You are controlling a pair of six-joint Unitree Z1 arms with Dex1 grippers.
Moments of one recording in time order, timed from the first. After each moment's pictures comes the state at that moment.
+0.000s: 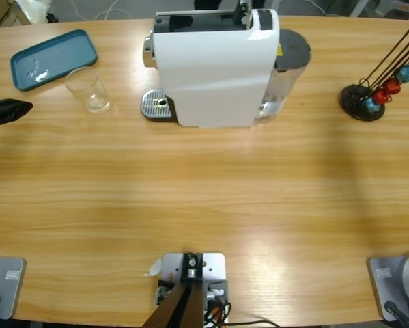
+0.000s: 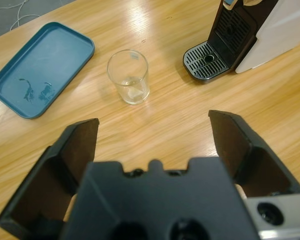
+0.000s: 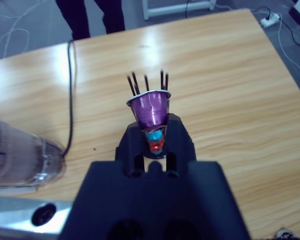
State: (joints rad) arm 0 -0.64 1.03 -0.68 0.29 0.18 -0.08; arm 1 0.22 1.13 -0.88 0.39 -0.31 0.28
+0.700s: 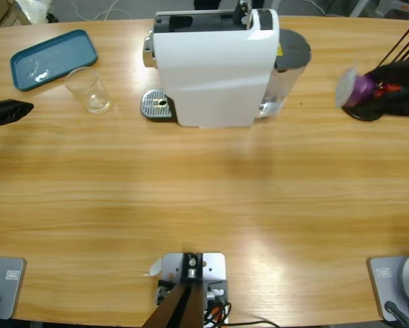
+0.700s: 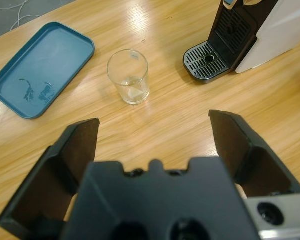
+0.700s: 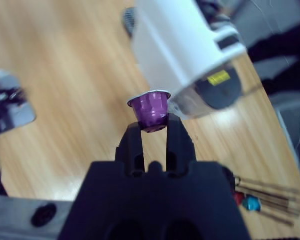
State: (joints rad) arm 0 -0.64 1.03 -0.67 0.28 0.18 -0.08; arm 1 1.03 1.16 -1.19 0.81 -0.13 -0.33
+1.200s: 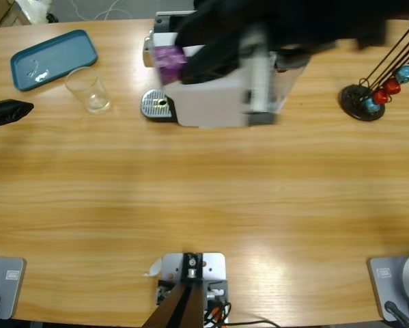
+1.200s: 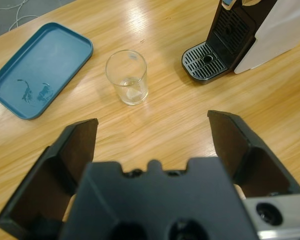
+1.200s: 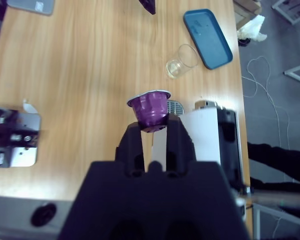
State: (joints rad) arm 0 -0.64 1.03 -0.67 0.28 0.18 -0.08; arm 1 1.04 1.56 -1.52 0.68 0.11 -0.69
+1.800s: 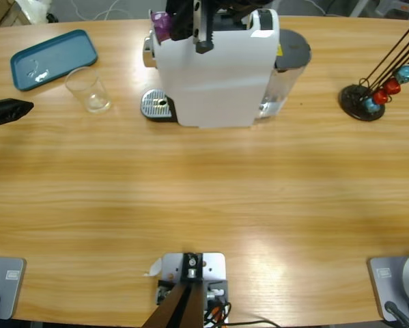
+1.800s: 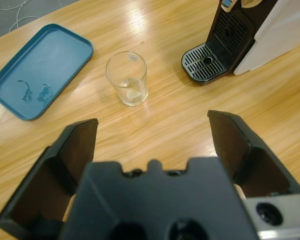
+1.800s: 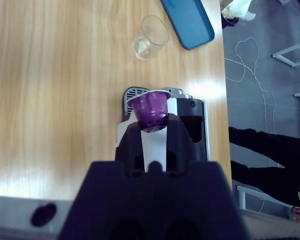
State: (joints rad) arm 0 -0.64 1.03 -0.67 0.28 0.18 -0.08; arm 1 0.89 1.73 -1.63 0.64 0.11 -0.78
